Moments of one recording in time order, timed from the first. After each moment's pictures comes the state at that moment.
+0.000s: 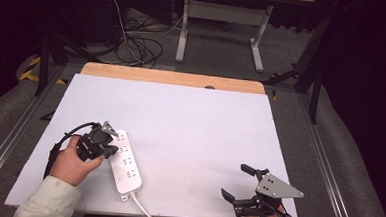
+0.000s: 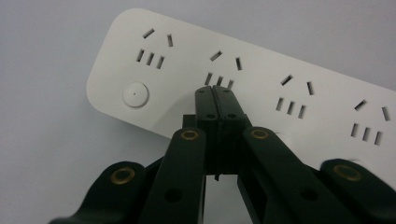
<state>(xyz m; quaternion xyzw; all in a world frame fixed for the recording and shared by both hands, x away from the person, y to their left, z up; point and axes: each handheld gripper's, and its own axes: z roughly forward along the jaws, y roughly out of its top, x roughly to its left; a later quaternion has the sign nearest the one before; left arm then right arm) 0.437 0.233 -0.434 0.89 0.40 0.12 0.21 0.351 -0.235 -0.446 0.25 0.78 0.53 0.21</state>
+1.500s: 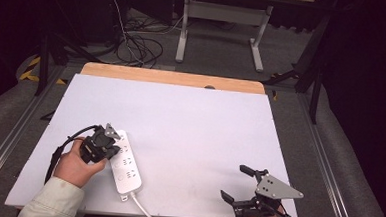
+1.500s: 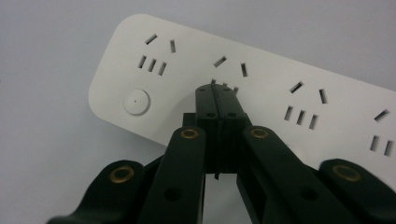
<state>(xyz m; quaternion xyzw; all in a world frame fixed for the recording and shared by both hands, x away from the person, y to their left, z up) 0.432 0.226 -0.442 0.88 0.39 0.15 0.20 0.349 -0.233 -0.447 0.24 0.78 0.54 0.20</state>
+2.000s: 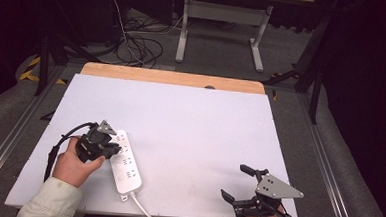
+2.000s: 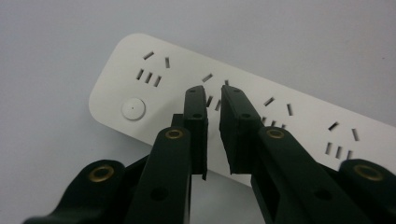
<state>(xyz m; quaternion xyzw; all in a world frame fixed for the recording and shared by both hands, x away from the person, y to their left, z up) 0.428 0.235 -0.423 0.87 0.40 0.13 0.26 0.350 -0.234 -0.447 0.24 0.78 0.54 0.20</state>
